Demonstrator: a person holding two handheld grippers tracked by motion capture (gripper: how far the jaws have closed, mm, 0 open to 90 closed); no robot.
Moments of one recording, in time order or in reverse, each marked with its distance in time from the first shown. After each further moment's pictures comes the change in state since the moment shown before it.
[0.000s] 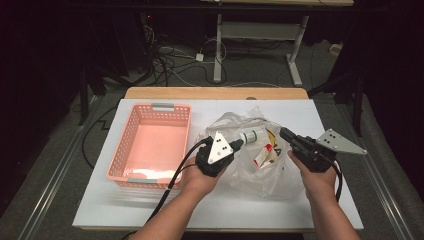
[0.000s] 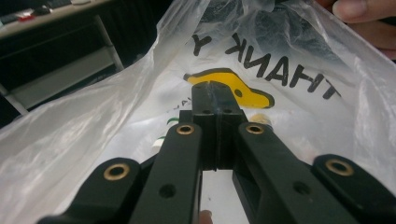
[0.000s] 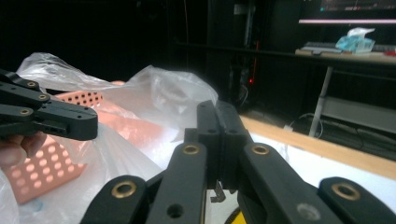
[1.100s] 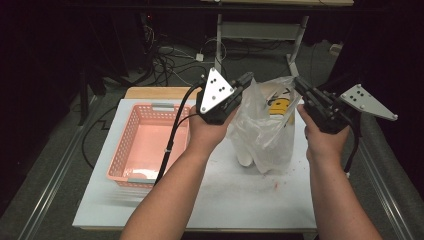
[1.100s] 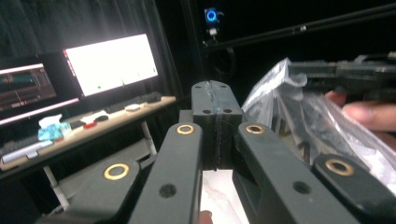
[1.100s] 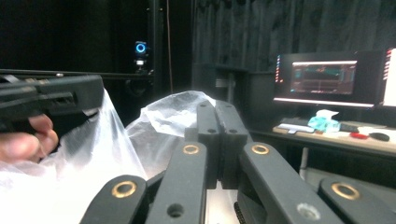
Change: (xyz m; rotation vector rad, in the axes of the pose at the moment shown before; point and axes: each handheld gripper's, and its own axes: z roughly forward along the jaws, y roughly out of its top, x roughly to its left) left arm 0.045 0.126 -0.025 -0.374 0.123 0.045; right arm -0.010 0.106 0.013 -0.273 -0.065 -0.037
